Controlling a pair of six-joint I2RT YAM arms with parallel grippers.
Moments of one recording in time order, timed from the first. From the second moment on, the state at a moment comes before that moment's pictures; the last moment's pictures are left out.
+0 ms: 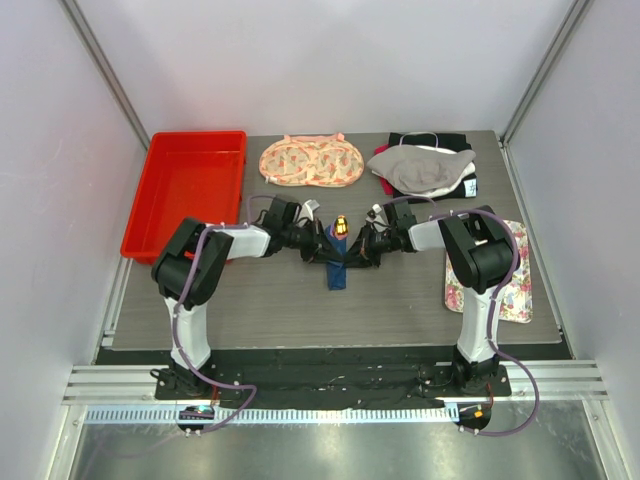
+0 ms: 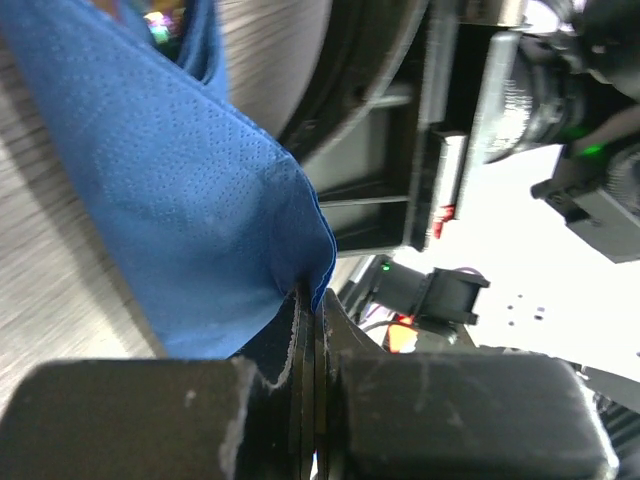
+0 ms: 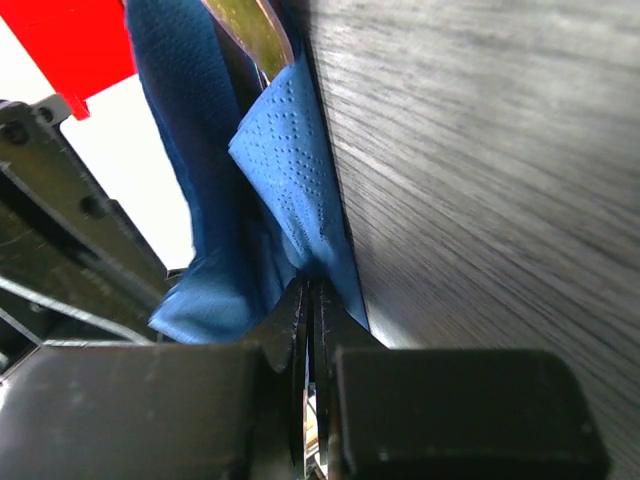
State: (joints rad) left arm -0.51 1.96 1.04 0.16 0.79 -0.95; right arm 0.34 2.02 0.97 0.07 -0.86 0.84
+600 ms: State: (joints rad) left arm -0.55 2.05 0.96 0.47 0.85 -1.01; right arm 0.34 2.02 0.99 0.03 -0.86 0.83
